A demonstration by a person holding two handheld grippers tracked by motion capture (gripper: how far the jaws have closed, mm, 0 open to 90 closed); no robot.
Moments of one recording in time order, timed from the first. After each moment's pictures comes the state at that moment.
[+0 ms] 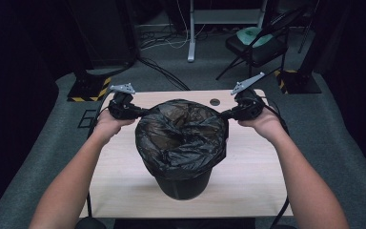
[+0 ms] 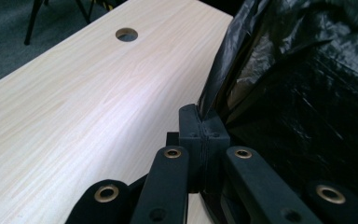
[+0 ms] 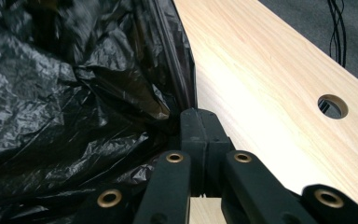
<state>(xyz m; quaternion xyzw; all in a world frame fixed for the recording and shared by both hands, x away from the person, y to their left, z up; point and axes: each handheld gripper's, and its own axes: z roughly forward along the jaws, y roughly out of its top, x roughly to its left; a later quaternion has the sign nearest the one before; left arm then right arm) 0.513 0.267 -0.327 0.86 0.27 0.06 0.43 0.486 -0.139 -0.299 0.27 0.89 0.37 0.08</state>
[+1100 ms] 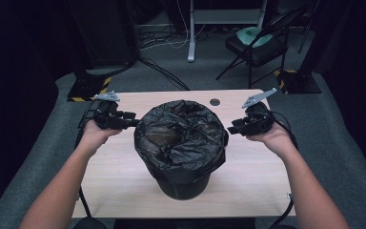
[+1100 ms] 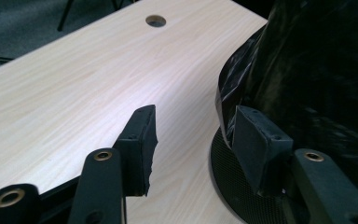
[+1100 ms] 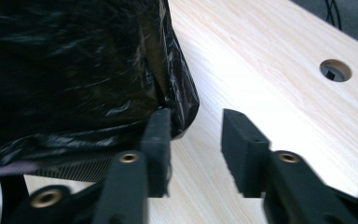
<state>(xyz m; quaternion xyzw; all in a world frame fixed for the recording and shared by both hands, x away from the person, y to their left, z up) 0.482 0.310 -0.326 0.83 0.33 0.08 0.44 0.460 -0.171 -0.325 0.30 0.87 0.38 0.08</state>
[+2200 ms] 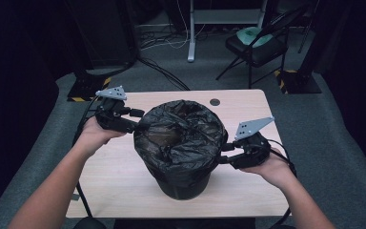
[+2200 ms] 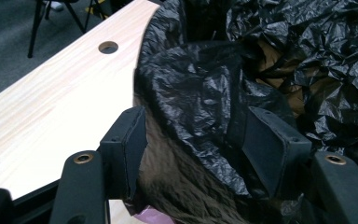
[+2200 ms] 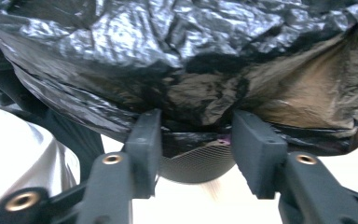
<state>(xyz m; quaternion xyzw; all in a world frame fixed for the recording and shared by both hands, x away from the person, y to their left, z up) 0.440 0.264 -0.274 0.86 0.25 0.07 0.43 0.367 -0.133 -0.319 0.20 0.88 0.43 0.06</state>
